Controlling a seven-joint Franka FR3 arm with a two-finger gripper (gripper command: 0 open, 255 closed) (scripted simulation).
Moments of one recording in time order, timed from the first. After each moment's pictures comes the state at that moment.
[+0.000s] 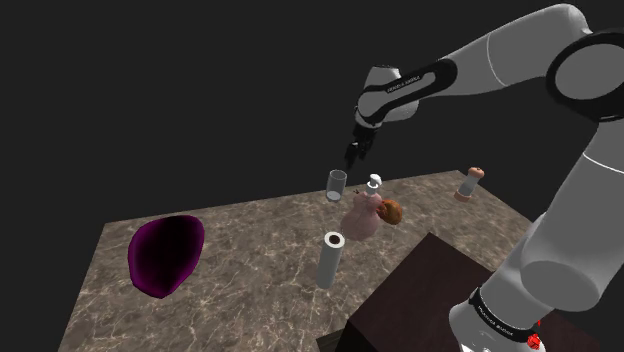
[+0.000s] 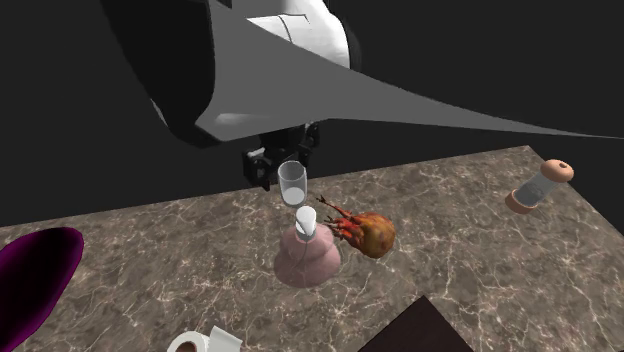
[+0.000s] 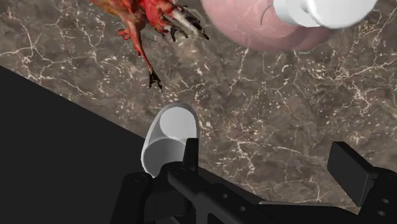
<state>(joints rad) 0.01 0.11 -0.20 -2.13 0.07 2.27 -0.36</state>
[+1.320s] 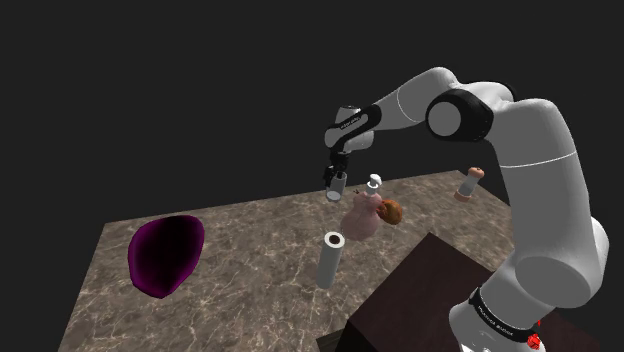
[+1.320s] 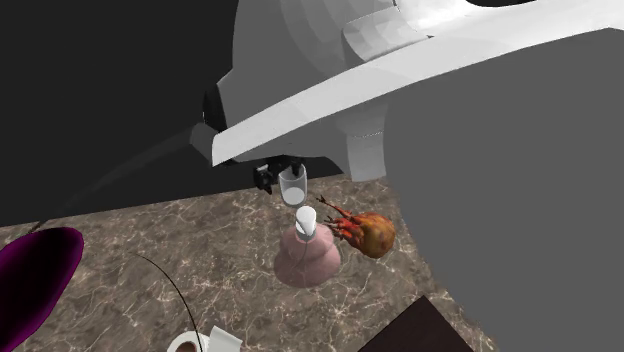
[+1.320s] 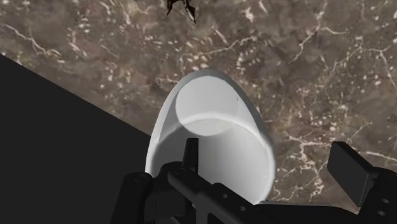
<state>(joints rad) -0.07 0.71 -0.15 -1.68 0.18 2.36 -0.48</state>
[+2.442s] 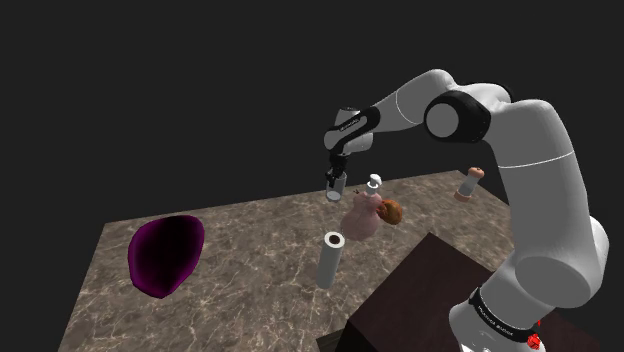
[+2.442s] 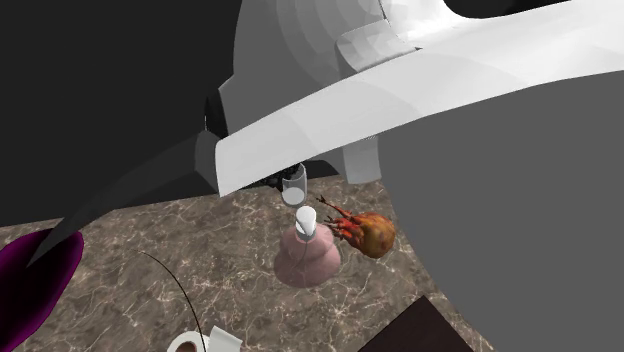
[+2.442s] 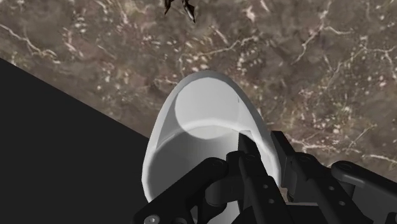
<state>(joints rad) -0.07 0.72 -0.15 -1.68 0.18 2.38 -0.48</state>
